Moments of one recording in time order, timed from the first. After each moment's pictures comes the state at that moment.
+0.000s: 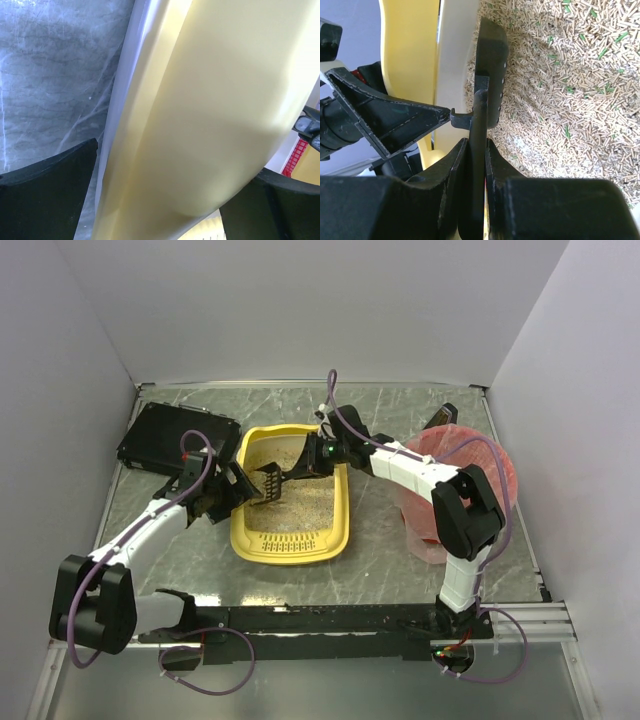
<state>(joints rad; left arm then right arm) -0.24 1.23 0.72 -0.36 0.13 -0.81 0.59 1.85 1.35 -0.21 -0.53 0.73</state>
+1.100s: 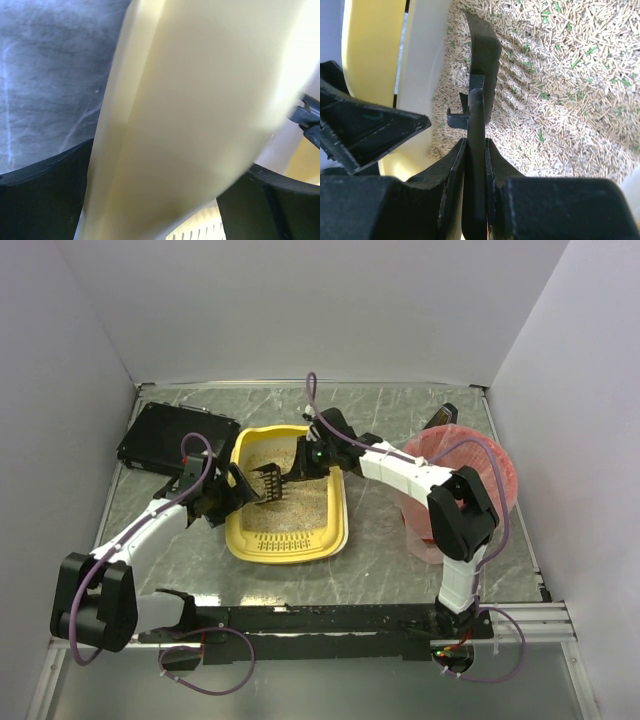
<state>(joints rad) -0.24 1.24 0.71 -0.38 0.14 -0.81 0.68 1.87 1.43 -0.34 -0.31 0.57</state>
